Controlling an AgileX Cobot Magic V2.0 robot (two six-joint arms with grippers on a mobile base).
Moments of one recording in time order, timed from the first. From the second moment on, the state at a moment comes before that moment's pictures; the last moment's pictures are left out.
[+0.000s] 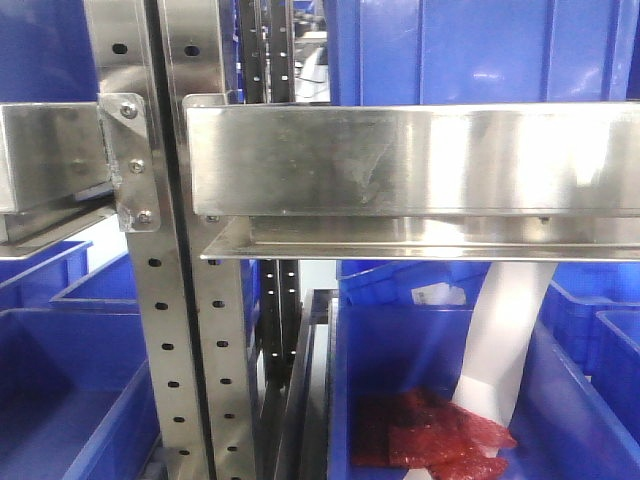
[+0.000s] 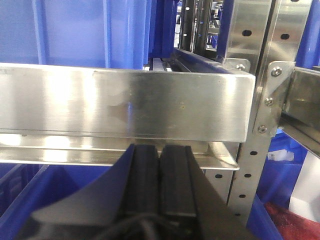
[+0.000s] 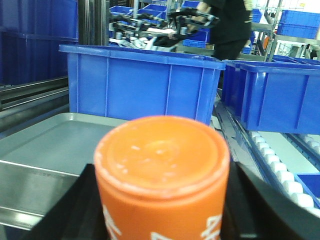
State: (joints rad) left arm -0.11 -0.01 0.03 -0.07 0.07 0.03; right arm 0.11 0.12 -0.48 -0.08 0.44 0.03
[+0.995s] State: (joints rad) left arm -0.11 -0.01 0.03 -0.07 0.07 0.03; right arm 0.11 0.12 -0.48 -0.08 0.44 0.03
